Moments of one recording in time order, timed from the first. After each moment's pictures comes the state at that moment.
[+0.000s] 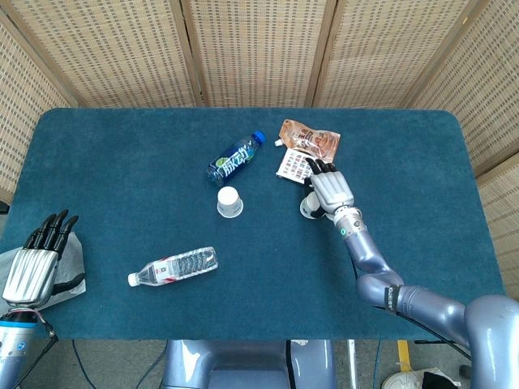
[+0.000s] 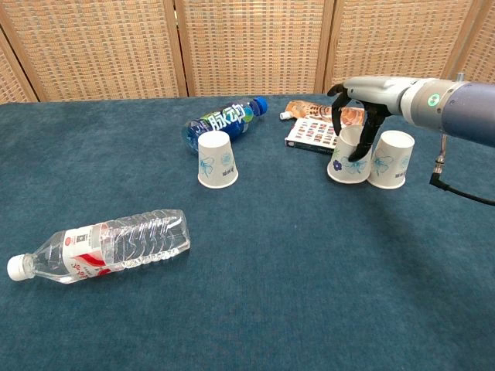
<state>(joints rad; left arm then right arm) -0.16 -1.20 -0.05 -1.65 1.52 1.47 0.22 0.93 -1.60 0.28 -1.15 -0.86 0.76 -0.34</state>
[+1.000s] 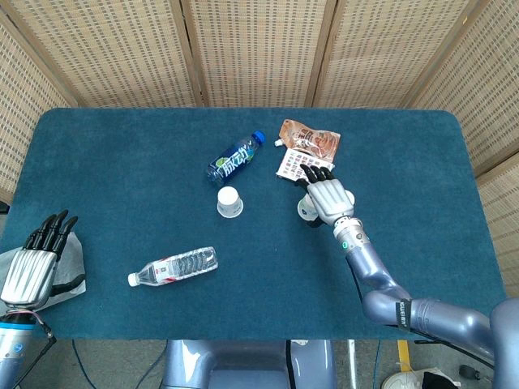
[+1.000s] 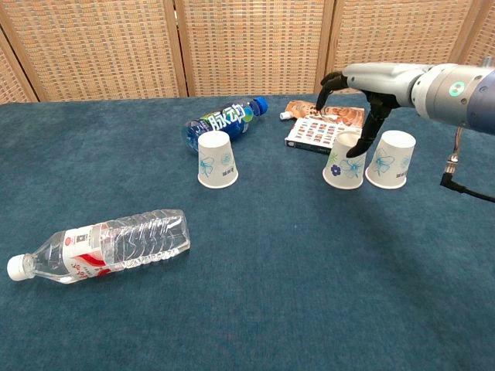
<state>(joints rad) -0.16 -1.18 -0.04 -1.66 1.54 1.48 0.18 0.90 -1.47 0.26 -1.48 -0.85 0.90 -0.43</state>
